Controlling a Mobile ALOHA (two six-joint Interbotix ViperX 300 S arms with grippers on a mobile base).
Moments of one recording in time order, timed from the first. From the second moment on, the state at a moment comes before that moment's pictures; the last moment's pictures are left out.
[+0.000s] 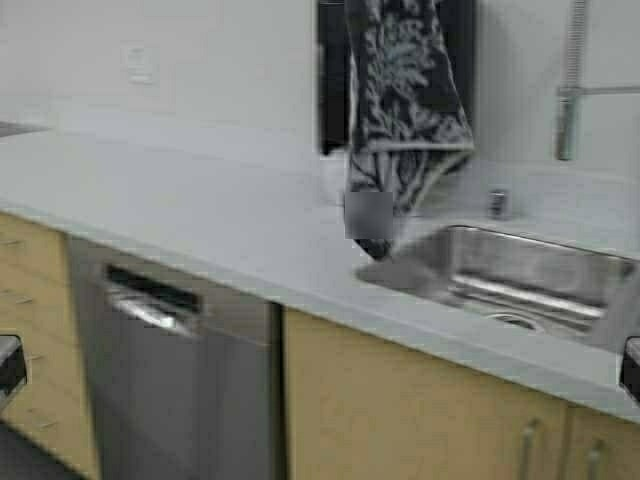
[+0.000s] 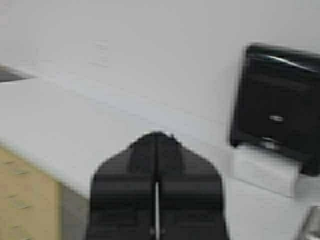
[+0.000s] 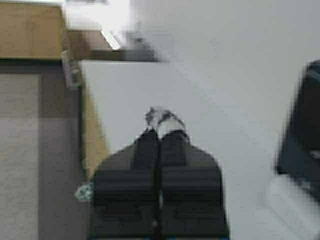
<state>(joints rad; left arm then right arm) -0.01 -1.29 1.33 -0.03 -0.23 -0.11 0.60 -0.50 0.75 -0.11 -0.34 -0.04</state>
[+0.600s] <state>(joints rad) -0.01 -1.26 1.33 -0.04 -0.24 -0.10 0.57 -0.48 0.77 -0.10 -0.40 -0.04</state>
